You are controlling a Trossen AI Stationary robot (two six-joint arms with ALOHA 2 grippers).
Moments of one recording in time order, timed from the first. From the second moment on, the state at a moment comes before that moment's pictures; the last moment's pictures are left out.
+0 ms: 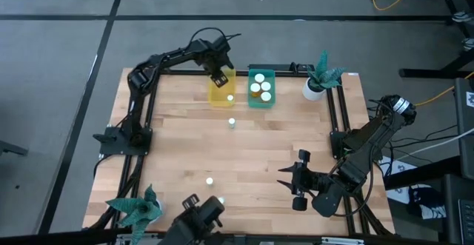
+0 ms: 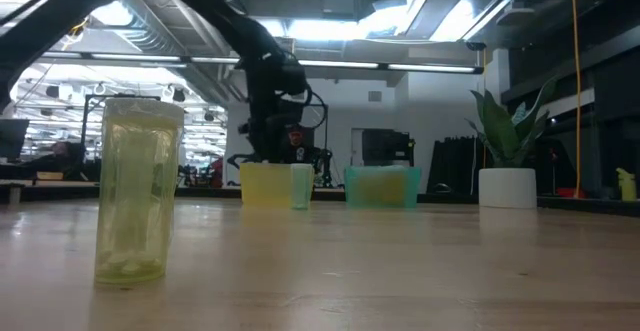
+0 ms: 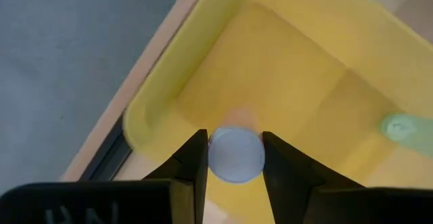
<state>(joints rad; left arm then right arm) 0.75 2.08 1.72 -0.95 -0.02 0.11 0.84 1.44 1.14 -0.64 0.82 0.65</state>
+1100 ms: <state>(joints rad) 0.75 2.11 1.73 -0.95 -0.04 0.12 0.84 1.44 1.14 -0.64 0.81 0.68</state>
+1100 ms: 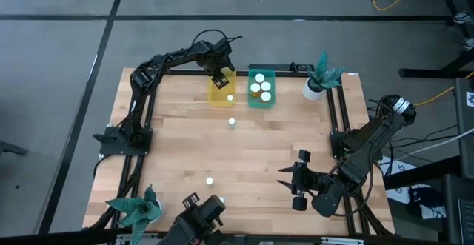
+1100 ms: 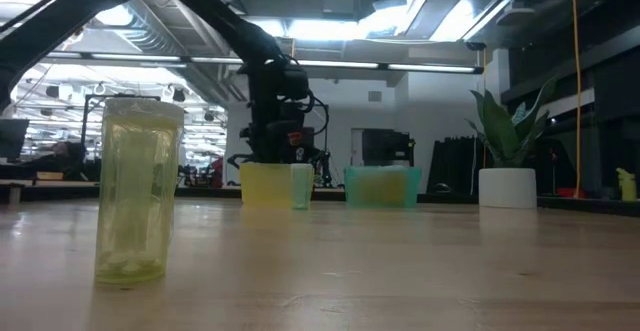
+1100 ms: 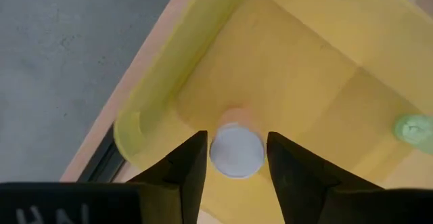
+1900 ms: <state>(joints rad) 0.34 2.02 1.99 -1.57 0.14 0.18 0.84 1.44 1.14 -0.64 0.81 0.68</state>
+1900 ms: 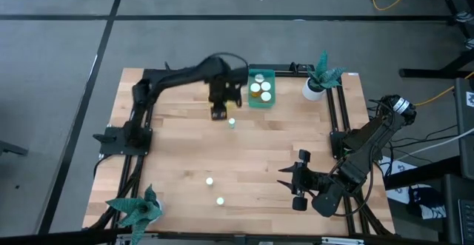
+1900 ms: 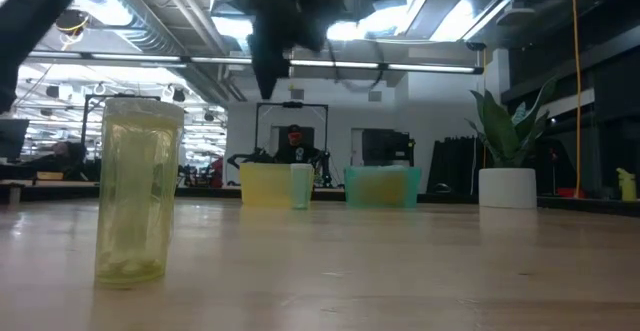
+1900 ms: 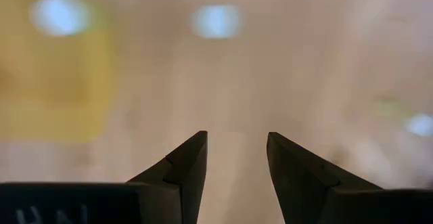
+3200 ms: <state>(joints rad) -0.47 1.80 1.20 -0.90 0.01 -0.52 0.84 1.44 1.14 -0.65 0.76 0.71</state>
